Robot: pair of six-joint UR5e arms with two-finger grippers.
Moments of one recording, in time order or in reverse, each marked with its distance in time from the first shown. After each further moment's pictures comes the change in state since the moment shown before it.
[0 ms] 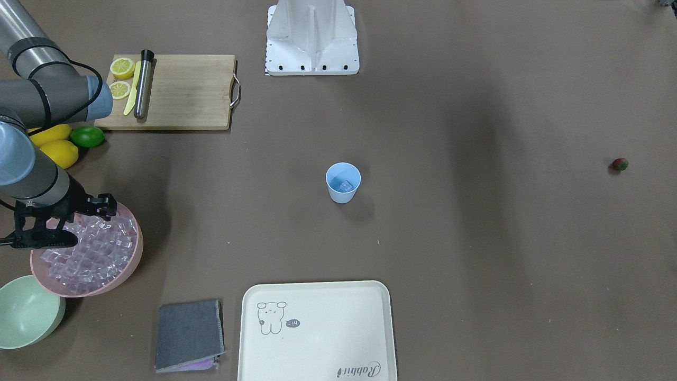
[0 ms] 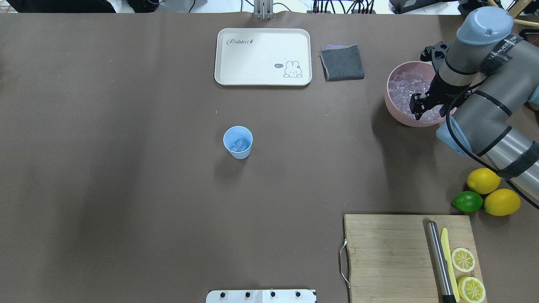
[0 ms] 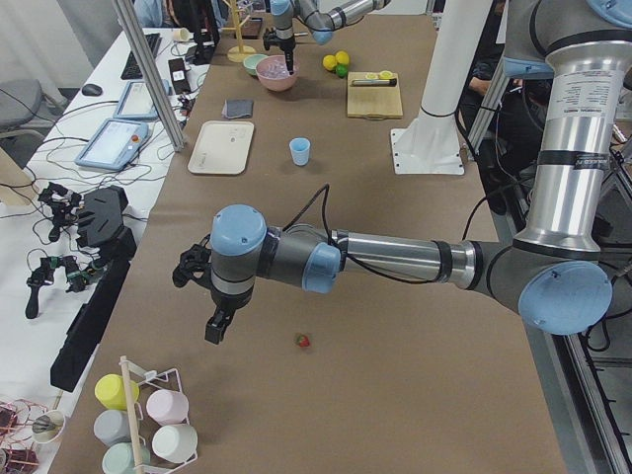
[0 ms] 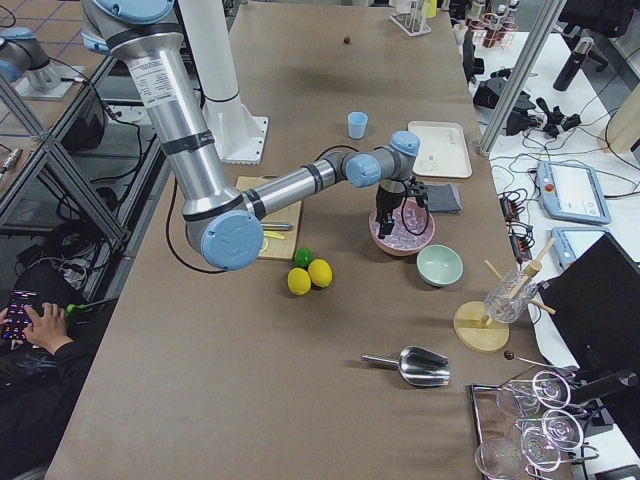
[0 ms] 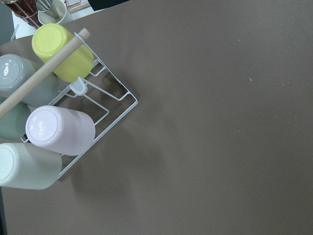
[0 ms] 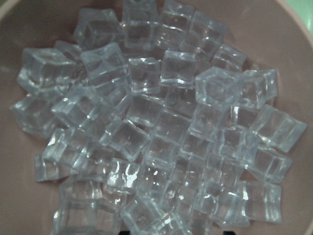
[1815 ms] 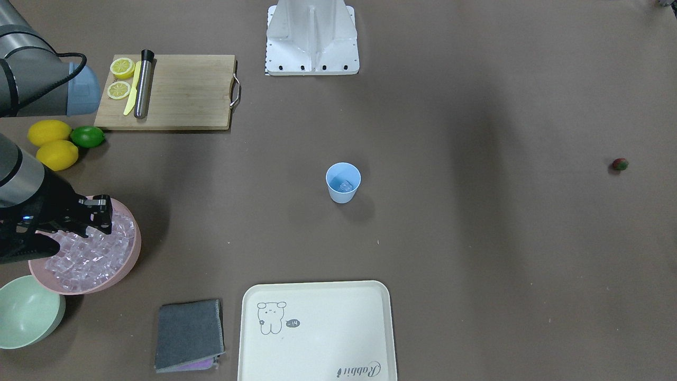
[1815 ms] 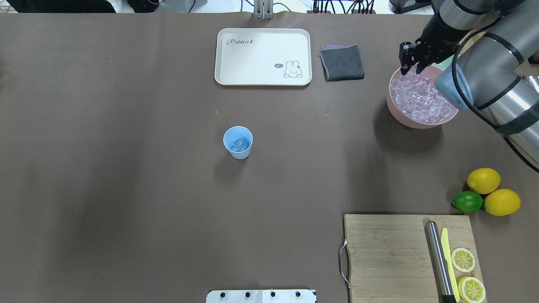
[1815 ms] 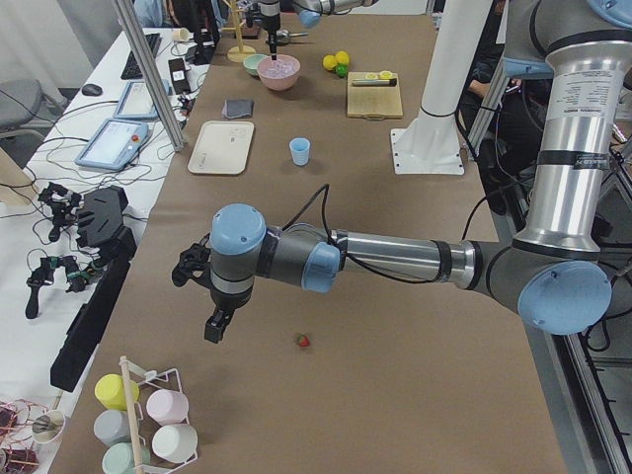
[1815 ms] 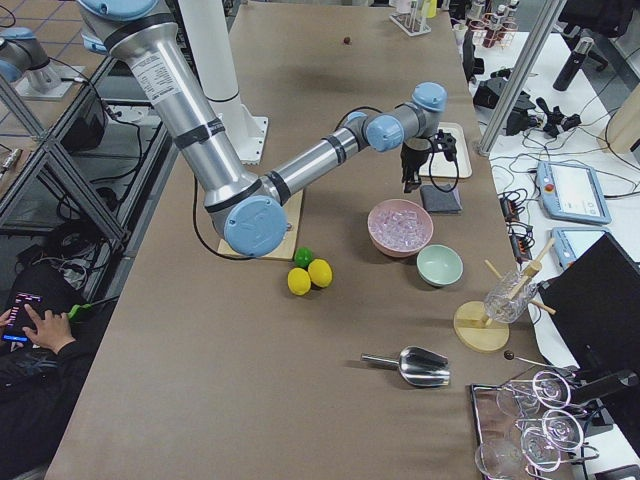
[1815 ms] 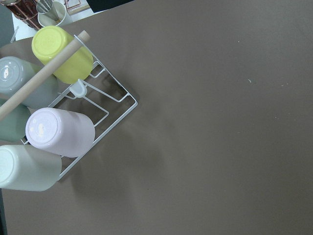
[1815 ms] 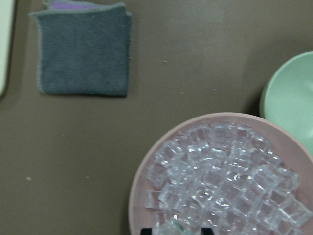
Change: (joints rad) left arm 0.000 -0.002 0.001 -0.001 0.000 0.000; right arm 0.109 0.181 0.032 -0.003 0.169 0.002
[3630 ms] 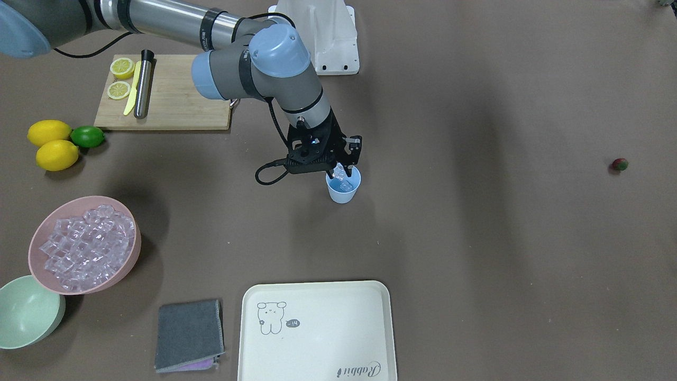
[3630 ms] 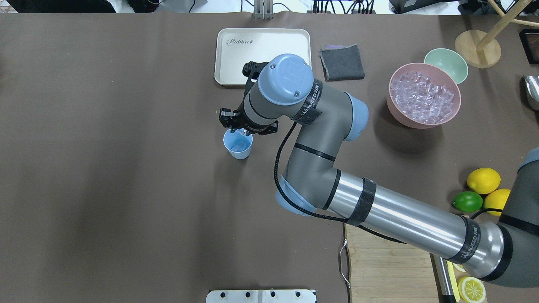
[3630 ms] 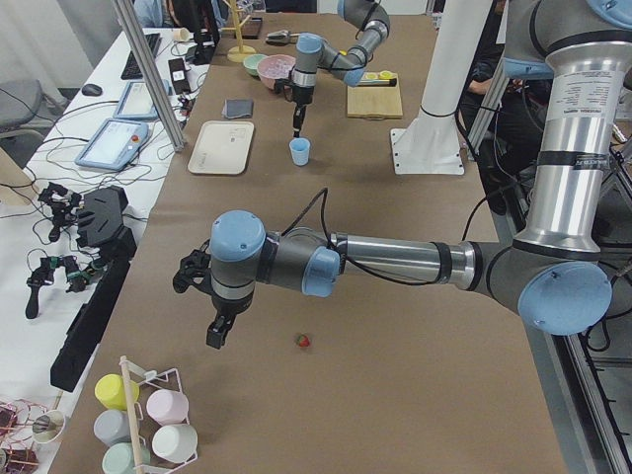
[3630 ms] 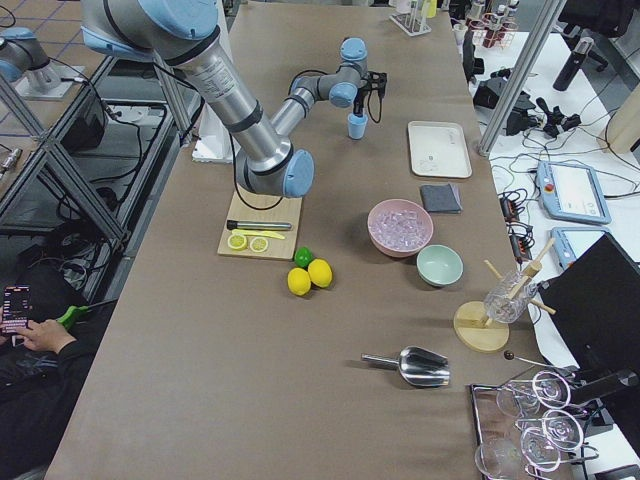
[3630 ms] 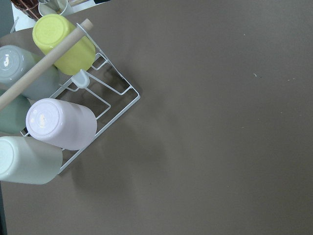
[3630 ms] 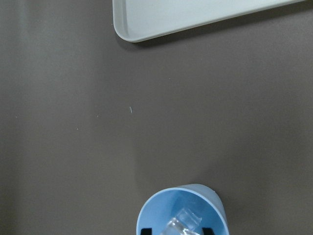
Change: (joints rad) left arm 0.000 0.000 0.017 0.003 0.000 0.002; right arm -0.525 0.304 -0.165 0.405 -0.384 0.798
